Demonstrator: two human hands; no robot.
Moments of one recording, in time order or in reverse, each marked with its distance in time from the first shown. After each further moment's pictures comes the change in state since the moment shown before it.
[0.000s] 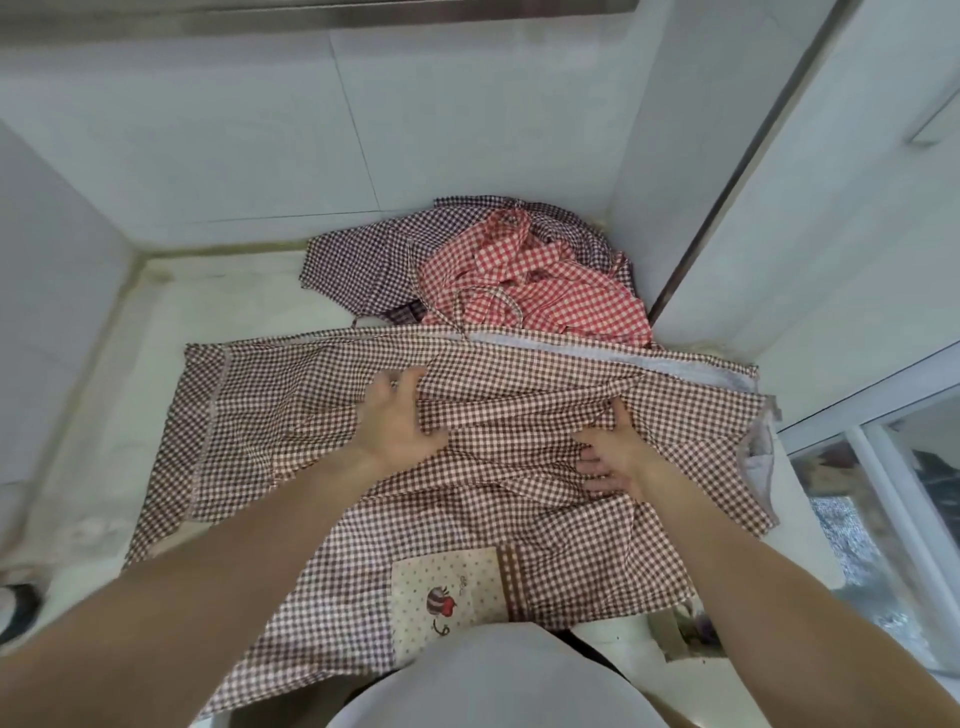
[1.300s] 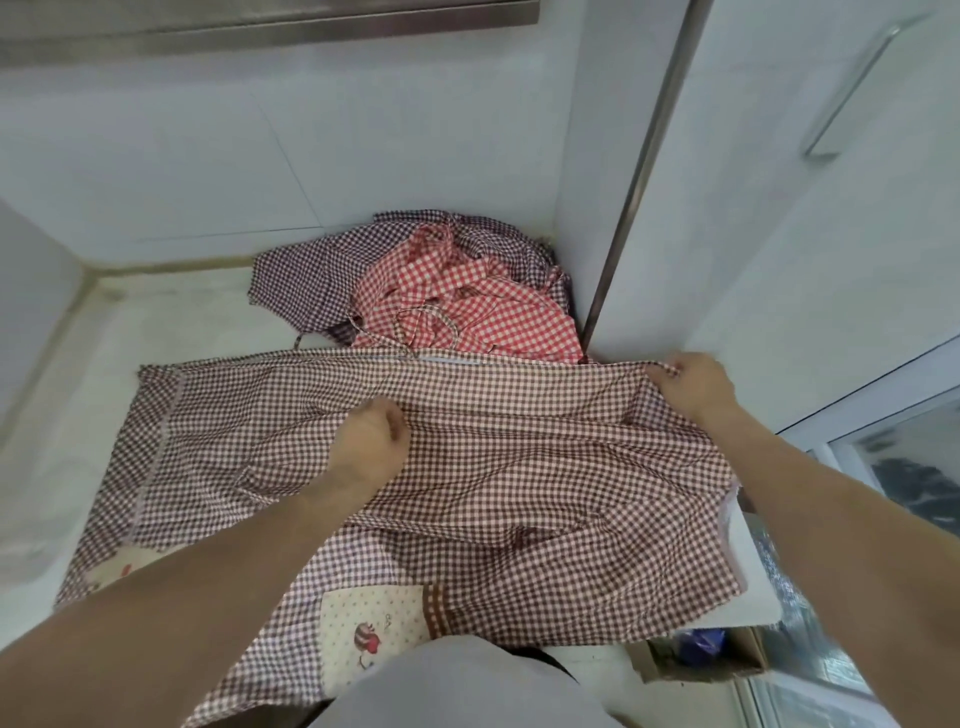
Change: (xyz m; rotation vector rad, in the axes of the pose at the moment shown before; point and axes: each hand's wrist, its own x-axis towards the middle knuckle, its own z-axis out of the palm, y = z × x) left_hand 0.023 0.065 0.046 -0.130 0.231 -0.079; right_hand 0.085 -0.041 -0.199 -0.655 0.476 -0.433
